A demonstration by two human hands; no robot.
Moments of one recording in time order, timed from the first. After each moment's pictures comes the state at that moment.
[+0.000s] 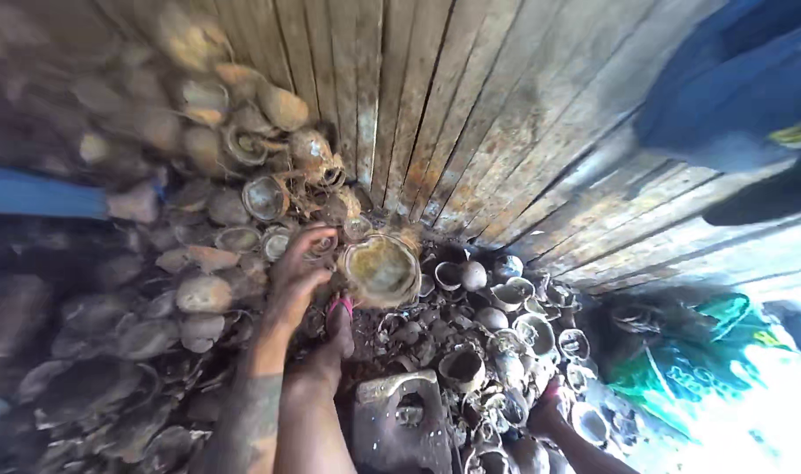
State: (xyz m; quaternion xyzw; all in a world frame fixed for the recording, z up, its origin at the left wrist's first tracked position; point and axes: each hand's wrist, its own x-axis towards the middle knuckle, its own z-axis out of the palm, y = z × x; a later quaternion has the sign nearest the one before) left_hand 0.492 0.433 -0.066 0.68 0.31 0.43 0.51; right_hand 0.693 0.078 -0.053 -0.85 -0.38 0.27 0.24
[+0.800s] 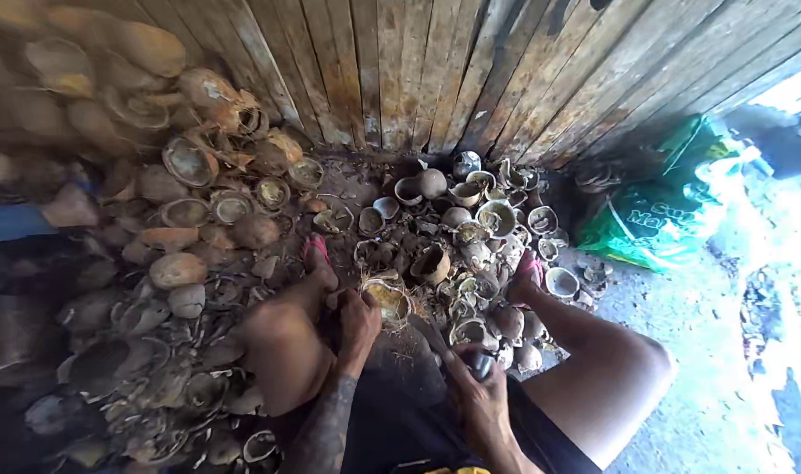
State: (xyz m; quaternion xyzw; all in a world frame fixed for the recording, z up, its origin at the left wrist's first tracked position) left_hand 0.577 0.184 -0.167 0.71 0.63 0.03 0.32; right_hand 0.641 -0.017 -0.089 -0.64 -0.03 0.36 0.68
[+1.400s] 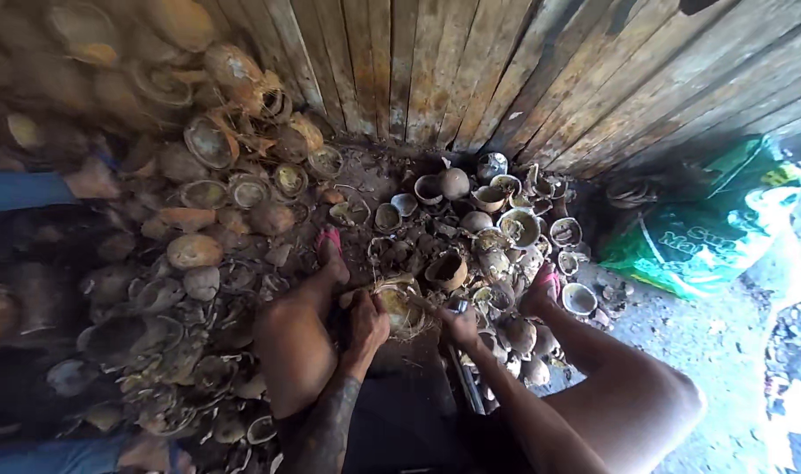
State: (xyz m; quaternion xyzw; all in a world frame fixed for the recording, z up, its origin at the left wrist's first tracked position) left_hand 0.563 0.201 -0.193 0.73 0.59 0.05 0.34; right_hand 0.731 0.078 -0.248 -0.70 -0.13 0.41 0.58
